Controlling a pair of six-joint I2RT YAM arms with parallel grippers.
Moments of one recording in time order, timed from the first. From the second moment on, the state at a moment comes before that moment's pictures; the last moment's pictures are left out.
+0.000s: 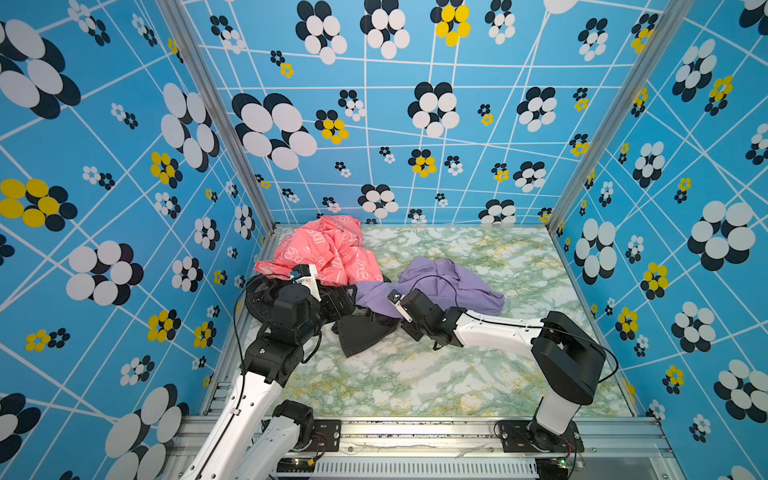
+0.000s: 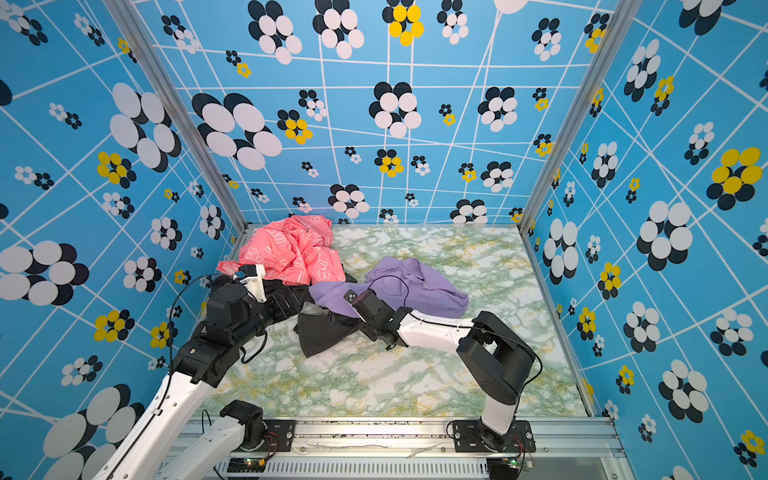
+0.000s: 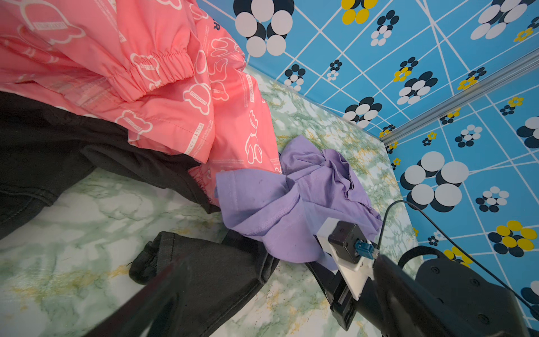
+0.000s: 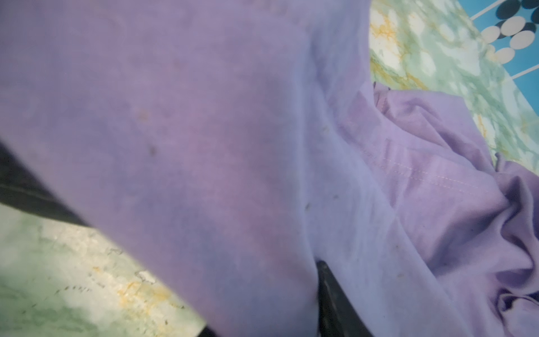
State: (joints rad) left arm -0.27 0.75 0.77 -0.45 0.13 -0.64; right arm 0.93 1.77 1.07 -0.18 0.33 -0.12
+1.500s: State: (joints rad) left arm -0.22 0.74 0.70 -0.41 0.19 -0.67; right arm 0.09 1.59 1.84 -0.30 0.15 0.05
